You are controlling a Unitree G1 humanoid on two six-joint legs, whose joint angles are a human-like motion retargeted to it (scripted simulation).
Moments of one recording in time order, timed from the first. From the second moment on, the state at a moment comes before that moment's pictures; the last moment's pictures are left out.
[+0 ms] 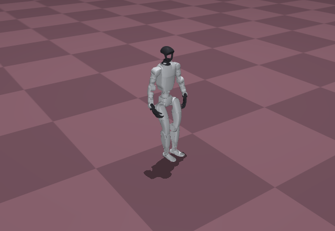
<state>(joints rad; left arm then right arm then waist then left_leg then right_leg) -0.05 0.30 0.02 1.45 0.53 -0.02 -0.31 0.20 -0.16 -0.22 1.05 0.07 -0.23 0.57 -0.07 -0.04 0.02 -0.14 -0.04 0.14 0.09 -0.15 0.05 -0.21 0.07 -0.15 0.26 -0.19 0.18</state>
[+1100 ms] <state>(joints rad) 0.02 0.23 0.17 1.60 0.25 -0.03 -0.17 0.14 -0.02 -0.32 1.42 0.01 -0.33 0.09 -0.10 -0.03 -0.08 -0.04 -0.06 0.11 0.13 -0.26 0.02 -0.09 0.08 -0.24 0.05 -0.13 -0.04</state>
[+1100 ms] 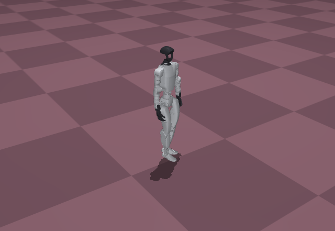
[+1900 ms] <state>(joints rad) 0.13 0.29 0.22 1.62 0.32 0.00 -0.19 0.13 -0.07 -0.44 1.57 0.01 -0.39 0.02 -0.05 -0.01 -0.10 0.02 0.13 0.30 0.07 -0.23 -0.10 -0.23 -0.17 -0.26 0.07 0.08 0.03</state>
